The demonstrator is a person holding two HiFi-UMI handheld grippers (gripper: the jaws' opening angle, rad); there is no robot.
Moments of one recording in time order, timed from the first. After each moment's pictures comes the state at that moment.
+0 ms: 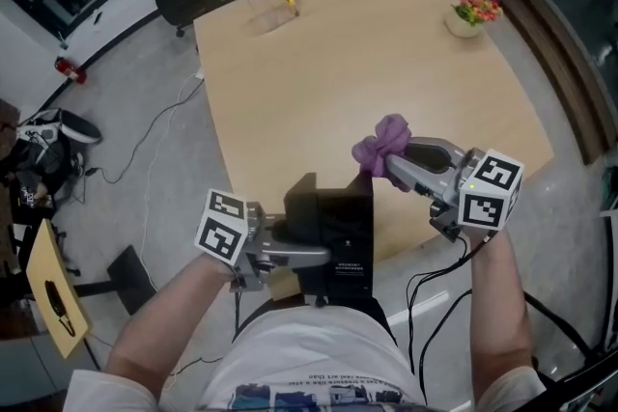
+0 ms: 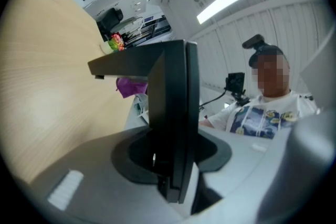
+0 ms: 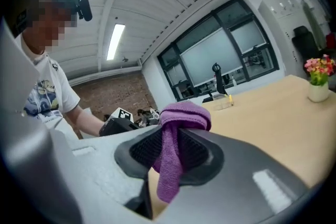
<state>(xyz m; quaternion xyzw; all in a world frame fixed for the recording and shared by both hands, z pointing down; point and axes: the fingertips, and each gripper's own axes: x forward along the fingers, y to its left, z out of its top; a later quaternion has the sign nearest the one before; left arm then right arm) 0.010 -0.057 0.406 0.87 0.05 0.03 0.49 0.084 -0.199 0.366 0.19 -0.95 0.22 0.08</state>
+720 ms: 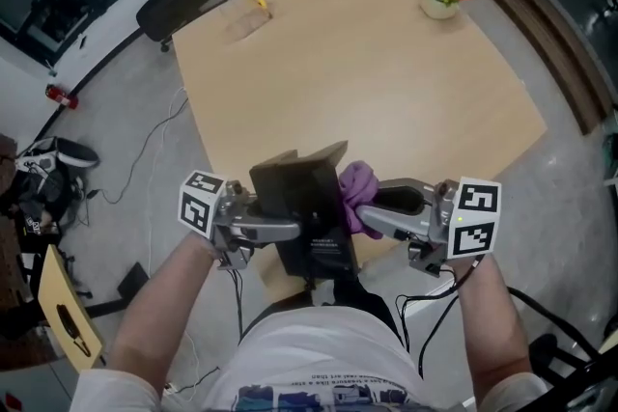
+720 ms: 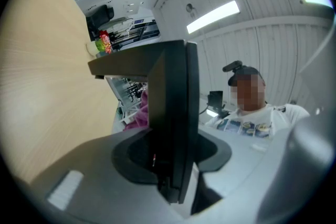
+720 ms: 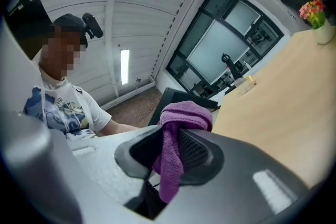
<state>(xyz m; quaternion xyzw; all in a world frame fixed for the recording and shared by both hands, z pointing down) -0.016 -0.091 0.391 0.87 0.13 -0.04 0.48 0.058 -0.112 0.356 0.09 -0.94 0.33 -0.02</state>
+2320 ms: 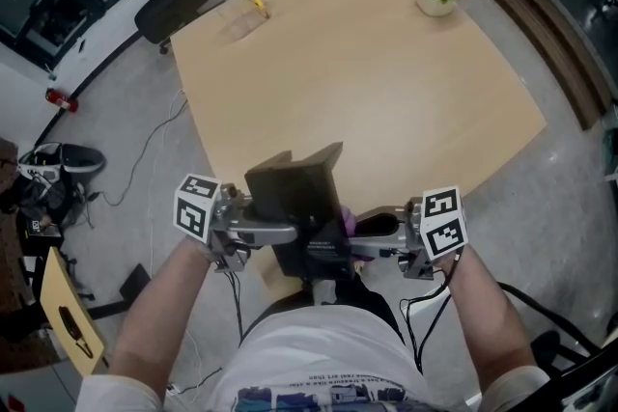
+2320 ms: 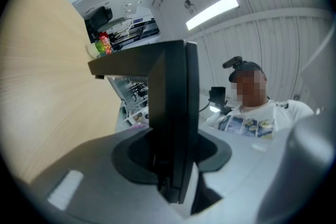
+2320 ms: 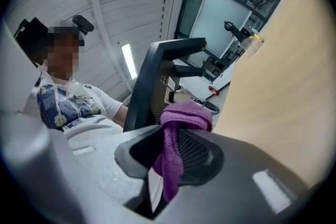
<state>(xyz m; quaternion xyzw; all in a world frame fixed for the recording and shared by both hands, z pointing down) -0.013 -0.087 0.392 0.88 0.11 -0.02 0.46 0.040 -0.058 0.430 -0.04 -0.91 0.41 0.02</state>
